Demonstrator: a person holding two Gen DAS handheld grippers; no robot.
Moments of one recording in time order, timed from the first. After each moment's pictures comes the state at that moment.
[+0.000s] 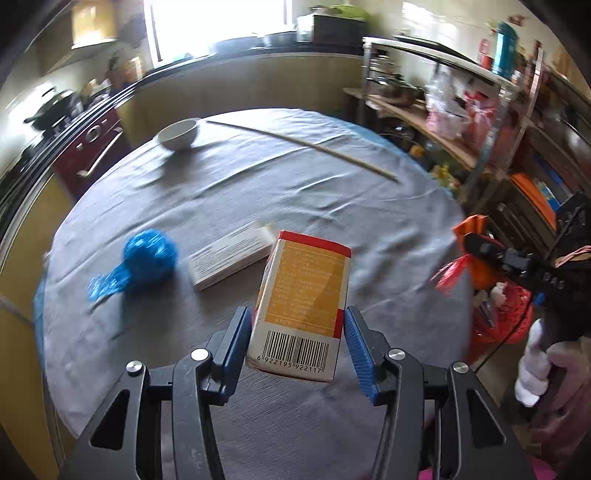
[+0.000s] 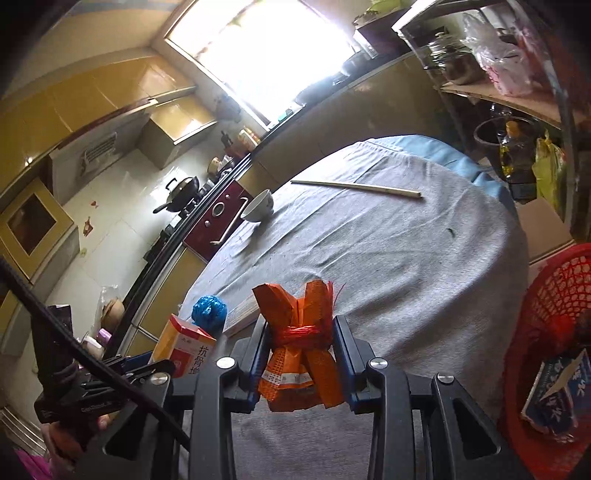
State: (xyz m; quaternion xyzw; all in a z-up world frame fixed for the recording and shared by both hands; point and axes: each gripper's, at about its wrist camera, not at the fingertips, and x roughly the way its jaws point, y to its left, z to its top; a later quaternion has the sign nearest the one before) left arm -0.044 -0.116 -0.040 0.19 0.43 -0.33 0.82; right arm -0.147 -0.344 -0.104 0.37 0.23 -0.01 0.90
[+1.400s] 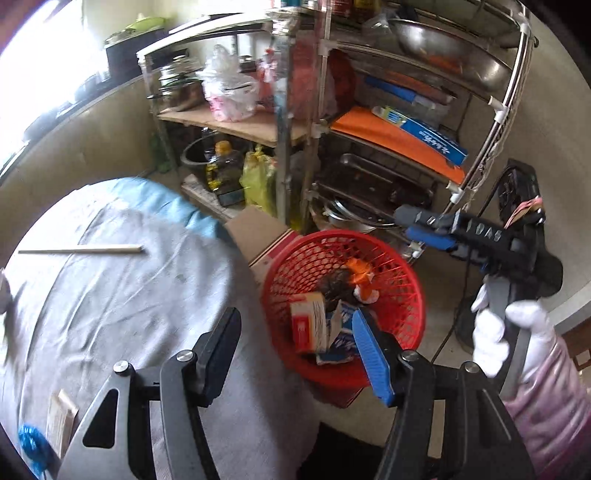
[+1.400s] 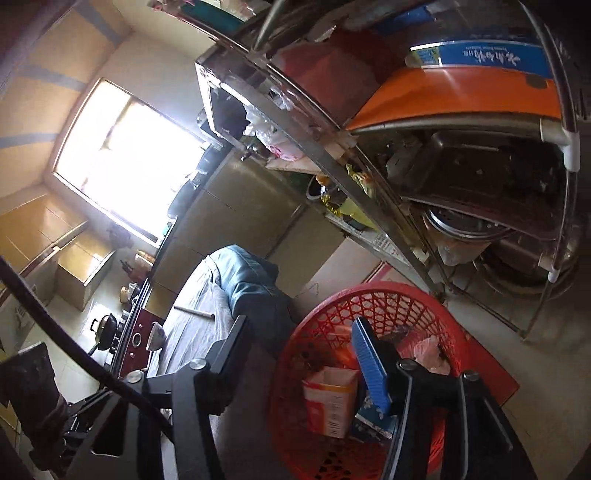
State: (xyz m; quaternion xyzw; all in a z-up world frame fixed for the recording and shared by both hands) left arm -0.154 -0.343 -0.049 0.30 0.38 -0.56 0.67; right arm -0.339 -0.519 -0.144 0.50 0.14 -0.25 0.82
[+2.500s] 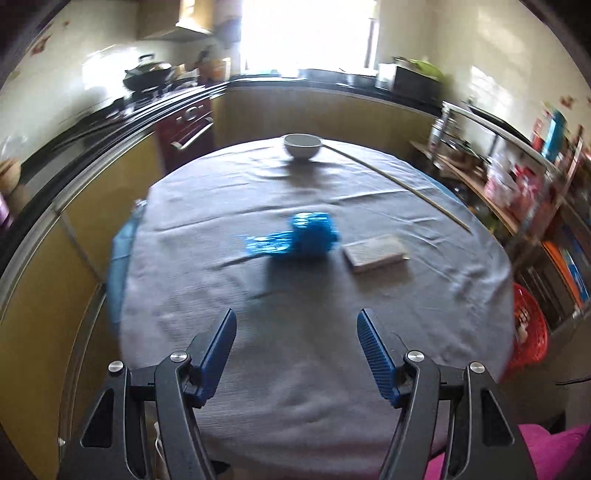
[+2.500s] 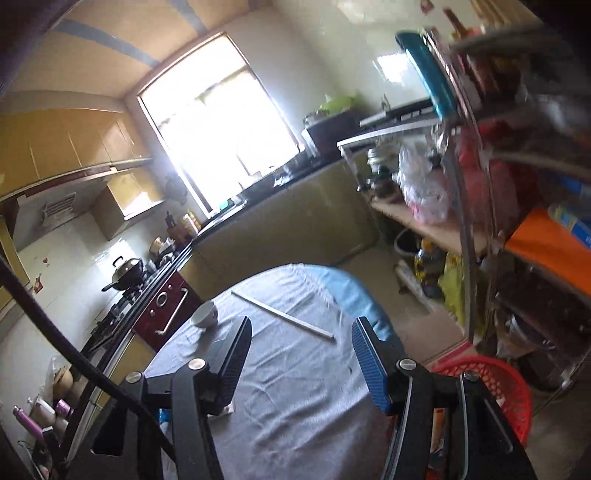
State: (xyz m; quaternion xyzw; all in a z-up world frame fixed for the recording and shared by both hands) left arm -0.002 0.092 -0.023 0.07 0.40 -0.24 0.88; right arm -0.238 -0.391 0.061 0.31 0.13 -0.22 0.92
